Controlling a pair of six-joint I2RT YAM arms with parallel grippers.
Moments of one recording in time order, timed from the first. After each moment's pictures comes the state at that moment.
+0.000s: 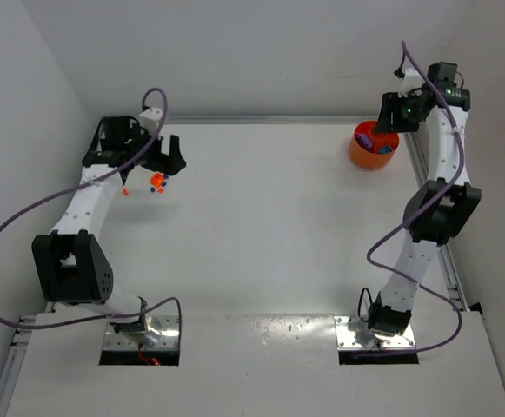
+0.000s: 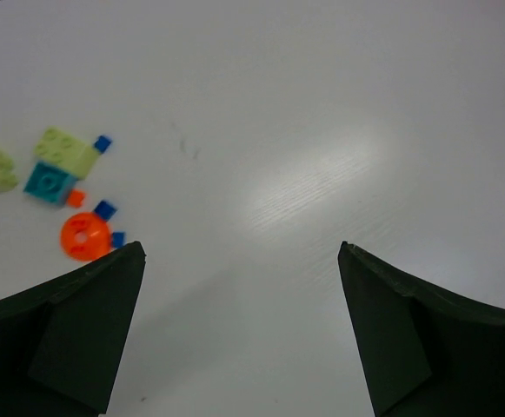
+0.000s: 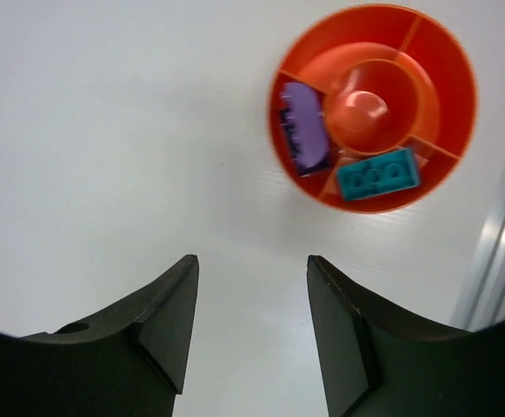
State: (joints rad) left arm 0.01 1.48 1.26 -0.40 0.51 0.20; right arm -0.26 2.14 2.23 -1.03 -0.40 -0.27
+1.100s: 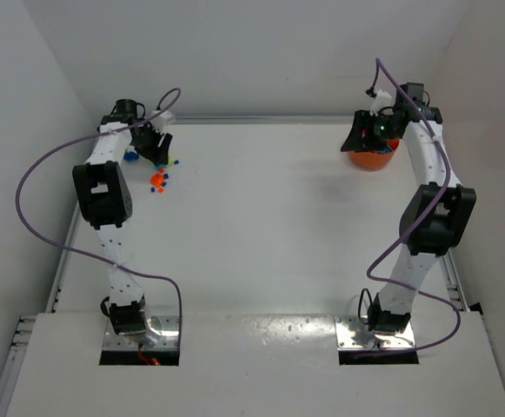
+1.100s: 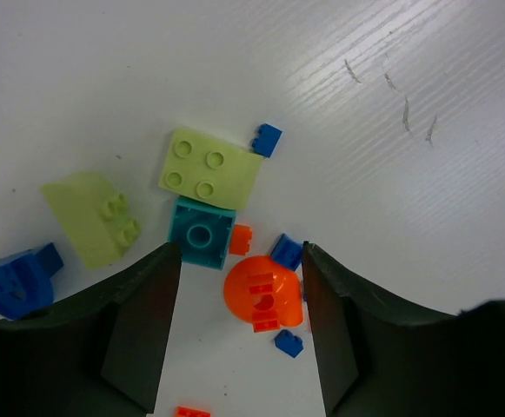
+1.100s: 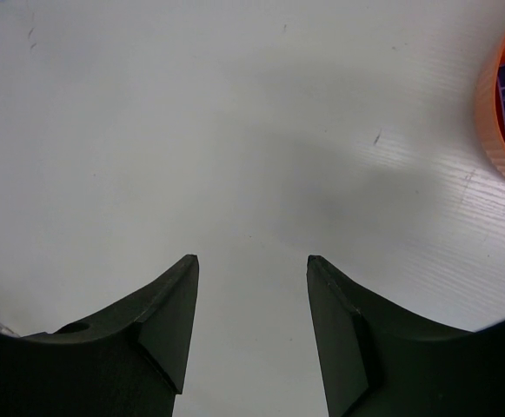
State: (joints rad) left arm 0.14 2.33 2.08 -0.82 0.42 0.64; right arm -0.14 1.94 1.81 -0.86 -0.58 -0.12
